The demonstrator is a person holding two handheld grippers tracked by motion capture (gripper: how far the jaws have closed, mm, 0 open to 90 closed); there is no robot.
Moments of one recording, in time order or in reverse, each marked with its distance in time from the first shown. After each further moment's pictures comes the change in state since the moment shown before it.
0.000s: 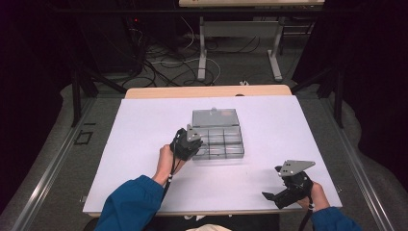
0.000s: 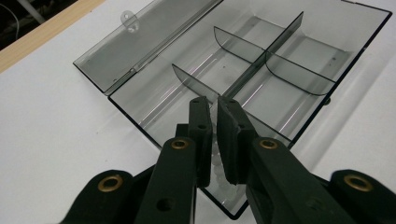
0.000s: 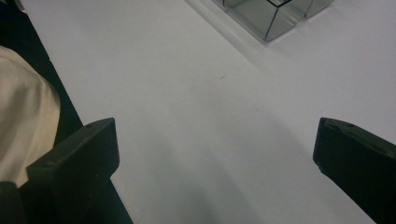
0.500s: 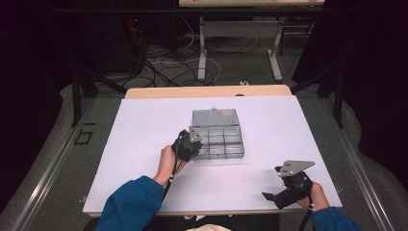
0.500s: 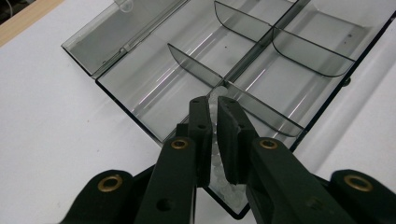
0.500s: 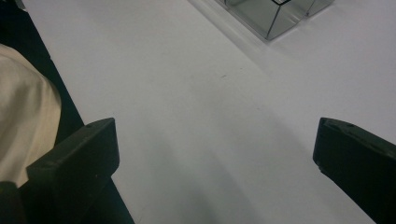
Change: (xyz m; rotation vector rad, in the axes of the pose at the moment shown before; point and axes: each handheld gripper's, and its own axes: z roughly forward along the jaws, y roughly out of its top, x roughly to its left) left arm -0.002 -0.004 0.013 0.058 0.004 0.010; right arm 0.000 0.000 0.001 0.001 0.001 -0.009
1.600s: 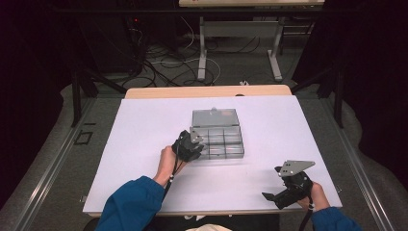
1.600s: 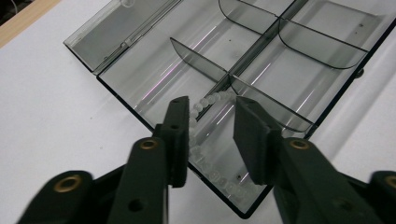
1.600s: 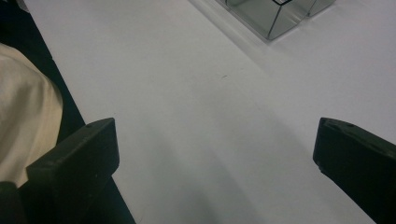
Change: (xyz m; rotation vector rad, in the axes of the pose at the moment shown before) left arm -0.001 -0.001 0.003 0.011 0.017 0.015; right arm 0.000 0.000 0.000 -0.010 0.005 0.004
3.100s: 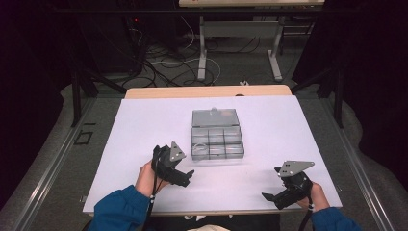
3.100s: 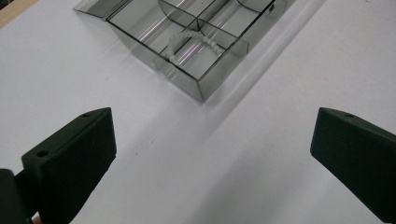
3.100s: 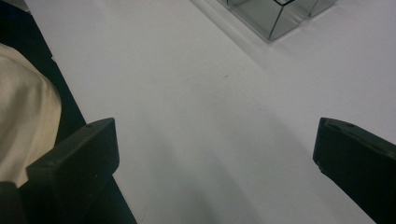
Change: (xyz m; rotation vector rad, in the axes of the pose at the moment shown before) left arm -0.013 -0.044 -0.084 0.012 -0.034 -0.006; right arm 0.001 0.001 0.000 0.013 0.004 -0.007
